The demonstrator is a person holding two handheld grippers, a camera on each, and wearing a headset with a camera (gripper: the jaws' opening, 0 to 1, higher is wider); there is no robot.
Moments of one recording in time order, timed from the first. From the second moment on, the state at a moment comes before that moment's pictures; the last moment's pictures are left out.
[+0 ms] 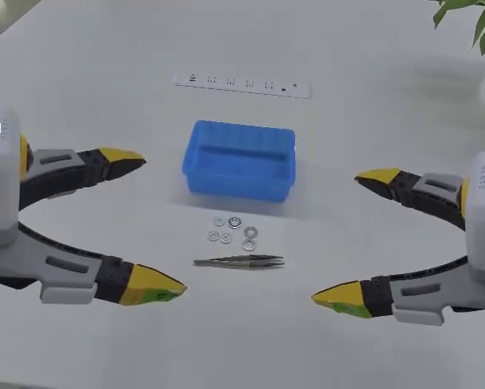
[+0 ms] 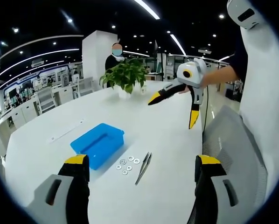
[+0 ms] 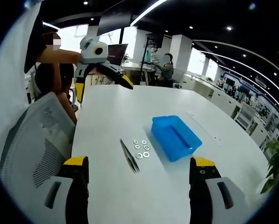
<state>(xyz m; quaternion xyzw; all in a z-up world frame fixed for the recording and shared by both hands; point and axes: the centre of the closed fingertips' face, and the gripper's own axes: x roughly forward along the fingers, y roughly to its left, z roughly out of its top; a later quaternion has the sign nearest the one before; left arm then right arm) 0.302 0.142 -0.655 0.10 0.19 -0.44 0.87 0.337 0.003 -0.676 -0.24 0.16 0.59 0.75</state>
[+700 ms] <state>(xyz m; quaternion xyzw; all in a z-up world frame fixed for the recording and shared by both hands) 0.307 0.148 -0.664 0.10 0.20 -0.44 0.87 0.344 0.006 -0.683 -0.23 0.18 0.59 0.75</state>
